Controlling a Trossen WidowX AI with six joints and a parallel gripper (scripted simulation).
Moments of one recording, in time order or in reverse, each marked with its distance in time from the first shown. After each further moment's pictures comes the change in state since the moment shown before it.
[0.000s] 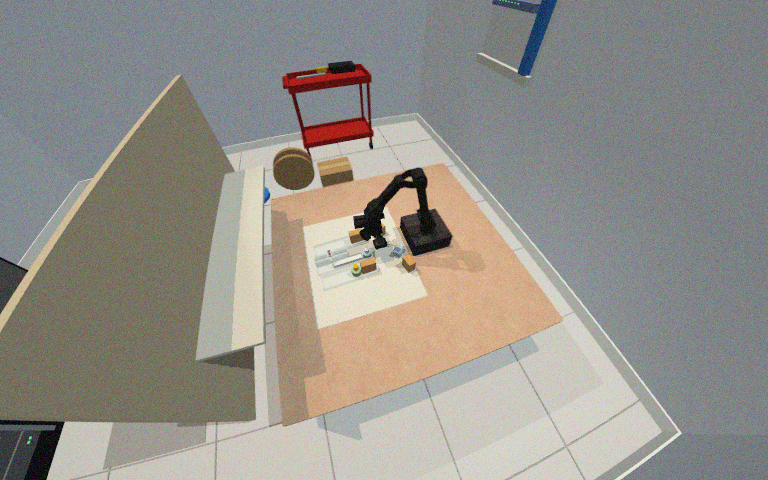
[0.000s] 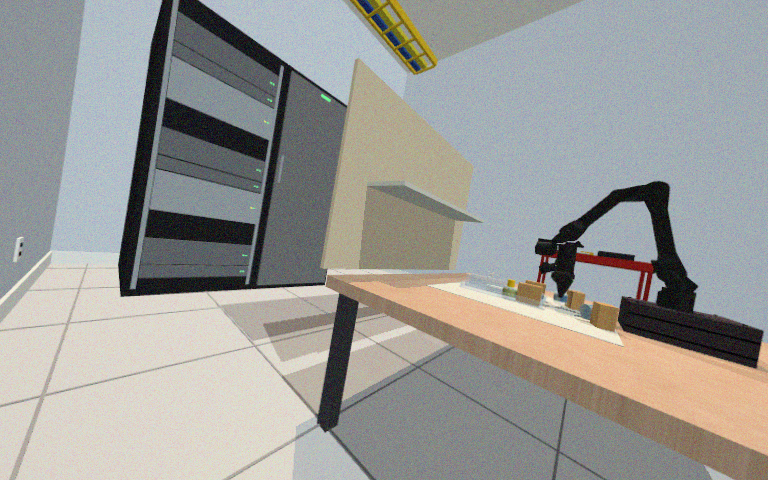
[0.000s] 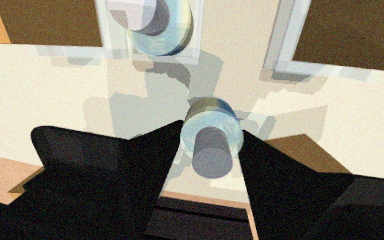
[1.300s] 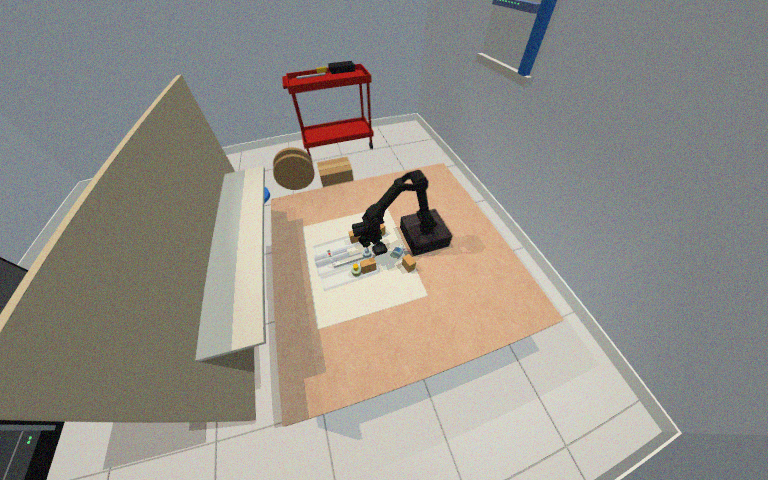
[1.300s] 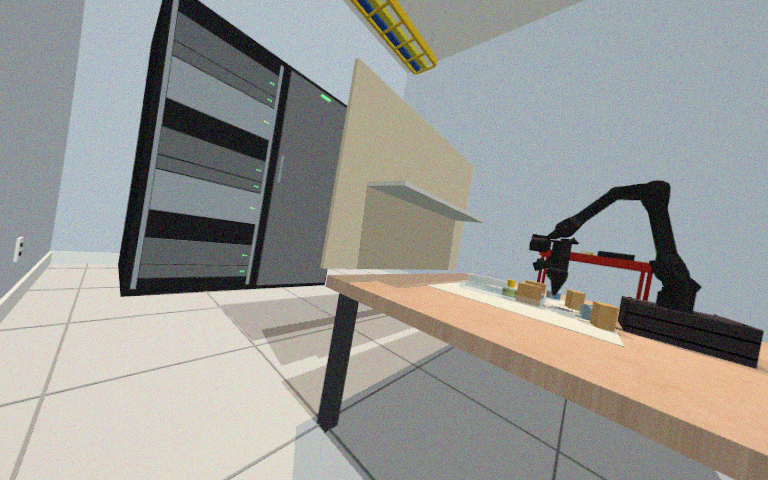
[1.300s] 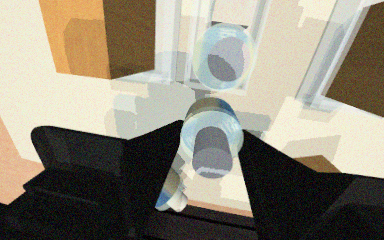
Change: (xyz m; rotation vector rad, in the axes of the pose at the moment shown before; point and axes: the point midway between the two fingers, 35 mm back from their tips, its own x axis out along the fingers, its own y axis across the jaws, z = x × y) arm -0.010 0.044 0.018 -0.060 -0.023 0.016
